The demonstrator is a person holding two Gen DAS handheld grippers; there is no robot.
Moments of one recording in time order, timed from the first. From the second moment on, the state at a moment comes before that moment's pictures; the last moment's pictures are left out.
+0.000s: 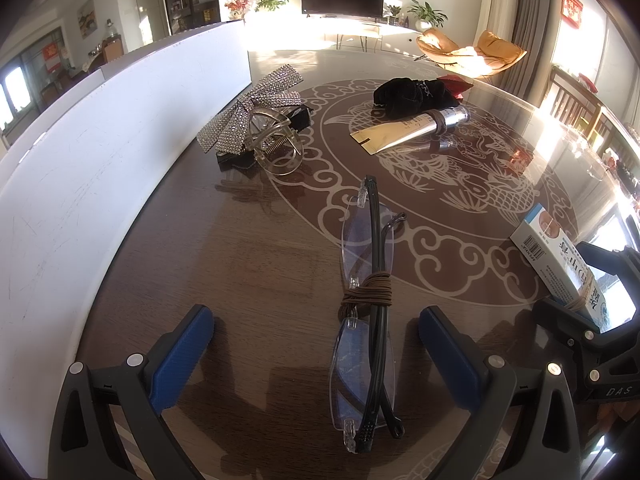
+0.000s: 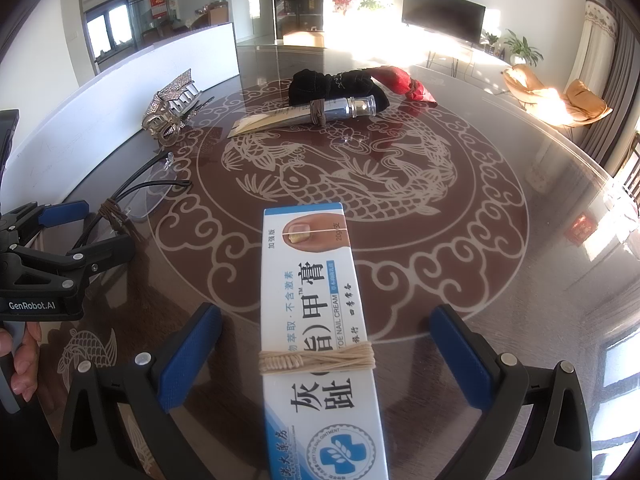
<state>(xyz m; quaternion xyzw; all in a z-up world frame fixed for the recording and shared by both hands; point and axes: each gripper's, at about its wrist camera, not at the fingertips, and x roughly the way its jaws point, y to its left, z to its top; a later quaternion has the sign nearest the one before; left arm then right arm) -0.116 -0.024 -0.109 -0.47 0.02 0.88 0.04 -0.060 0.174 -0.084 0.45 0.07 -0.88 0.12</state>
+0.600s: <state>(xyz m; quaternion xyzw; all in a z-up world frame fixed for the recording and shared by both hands) -0.071 -0.054 -0.061 -0.37 -0.12 0.90 0.18 -0.037 0.187 -0.044 0.47 0.05 -0.87 0.16</state>
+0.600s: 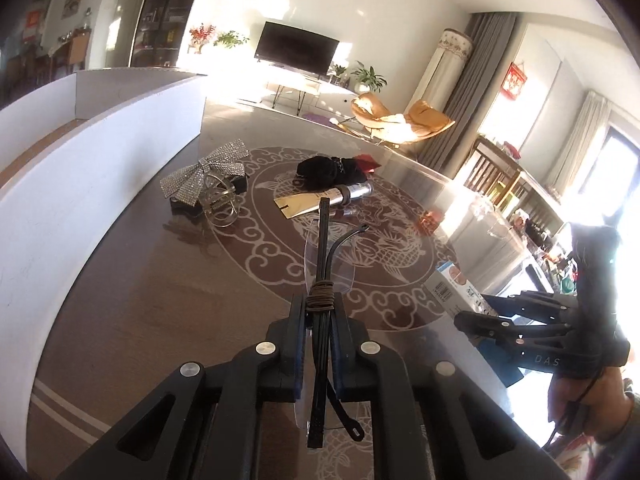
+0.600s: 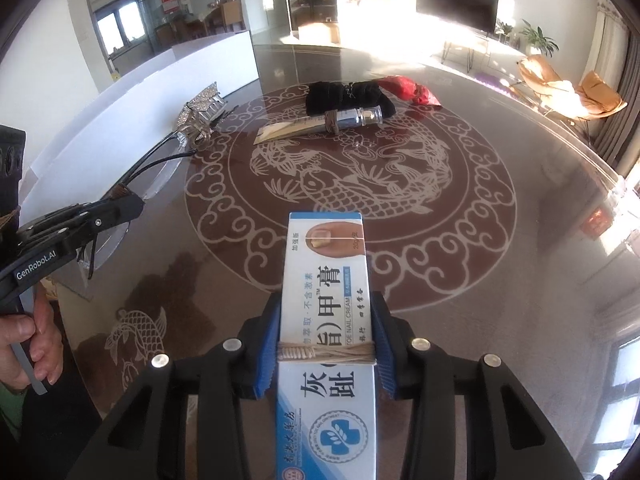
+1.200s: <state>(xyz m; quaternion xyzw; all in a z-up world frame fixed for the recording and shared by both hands) -0.036 -0.220 0.048 -0.28 -0.22 0.93 -0.01 -0.087 0.035 0.073 0.37 0.04 -0.87 0.31</state>
